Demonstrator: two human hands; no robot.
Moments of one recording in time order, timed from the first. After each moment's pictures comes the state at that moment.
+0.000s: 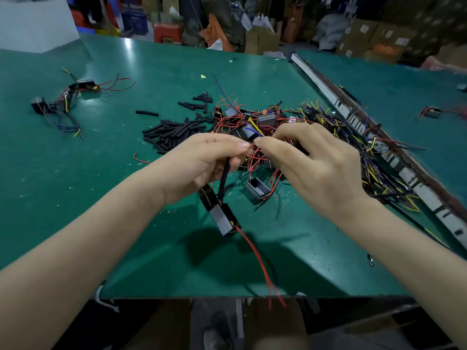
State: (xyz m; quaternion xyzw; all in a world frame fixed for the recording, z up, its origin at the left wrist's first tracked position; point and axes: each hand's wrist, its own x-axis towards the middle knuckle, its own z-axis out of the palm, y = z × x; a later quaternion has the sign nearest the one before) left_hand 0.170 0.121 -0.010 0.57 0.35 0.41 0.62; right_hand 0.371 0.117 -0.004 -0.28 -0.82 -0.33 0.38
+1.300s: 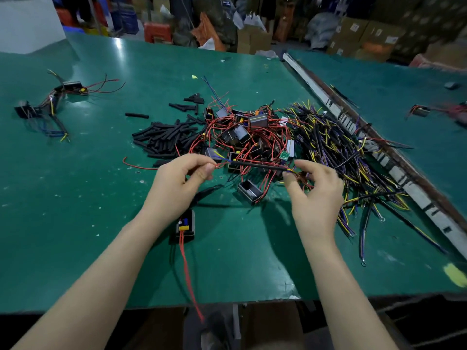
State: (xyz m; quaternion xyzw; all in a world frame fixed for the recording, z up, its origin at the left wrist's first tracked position) left_hand 0.154 0.132 -0.079 0.70 0.48 0.50 0.19; right_hand 0.379 0.119 -0.078 -0.64 -0.55 0.05 0.54
